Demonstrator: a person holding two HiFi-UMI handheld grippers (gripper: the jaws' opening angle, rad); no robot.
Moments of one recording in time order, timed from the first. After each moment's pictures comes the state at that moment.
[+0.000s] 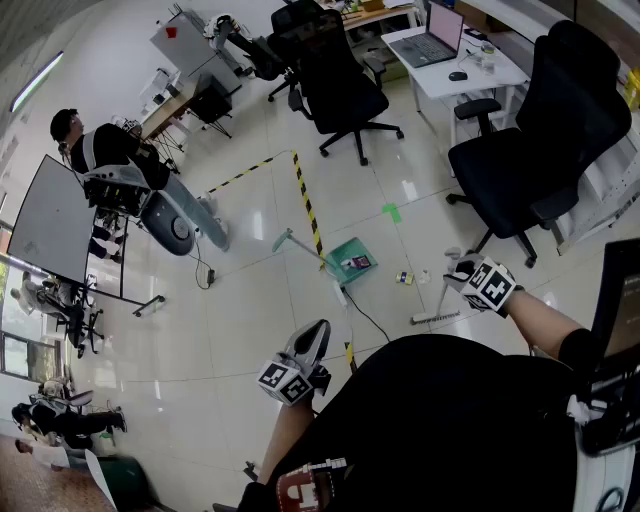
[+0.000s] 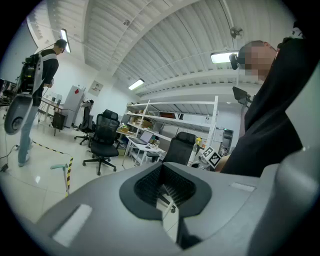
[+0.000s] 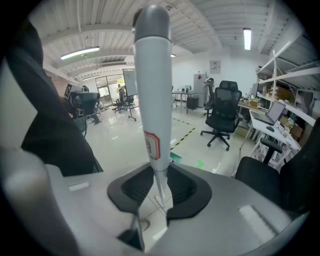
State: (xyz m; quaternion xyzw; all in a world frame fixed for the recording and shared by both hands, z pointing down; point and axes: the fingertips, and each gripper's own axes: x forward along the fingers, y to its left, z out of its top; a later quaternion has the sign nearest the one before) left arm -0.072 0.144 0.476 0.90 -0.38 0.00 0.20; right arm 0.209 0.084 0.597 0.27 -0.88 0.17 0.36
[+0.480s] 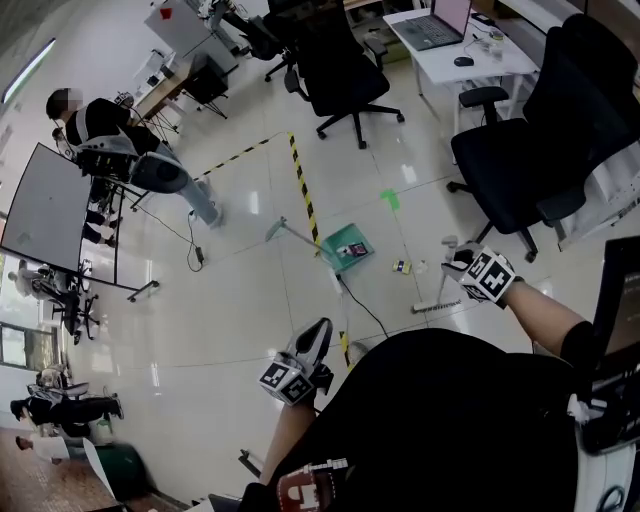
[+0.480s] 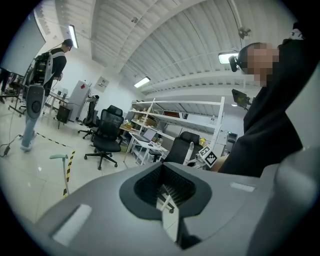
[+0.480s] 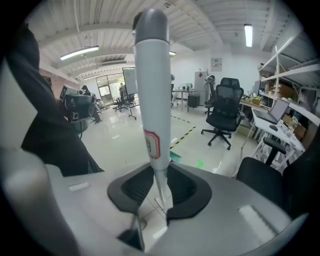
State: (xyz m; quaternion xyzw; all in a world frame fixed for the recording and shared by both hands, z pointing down) left arm -0.051 0.120 0.500 0.89 -0.39 -0.01 0.23; right arm 0.222 0.035 0.613 0.27 -0.88 0.17 0.36
